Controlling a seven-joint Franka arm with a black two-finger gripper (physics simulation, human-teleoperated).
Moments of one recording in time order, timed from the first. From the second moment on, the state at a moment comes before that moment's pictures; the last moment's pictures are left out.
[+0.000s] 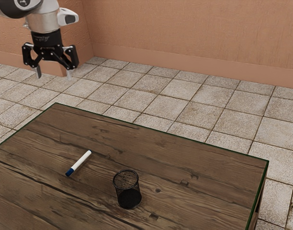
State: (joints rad) arm -0.13 -0.14 0.12 -1.65 0.15 1.46 -0.43
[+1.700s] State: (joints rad) arm 0.07 0.30 0.10 -2.23 -0.07 2.67 0.21
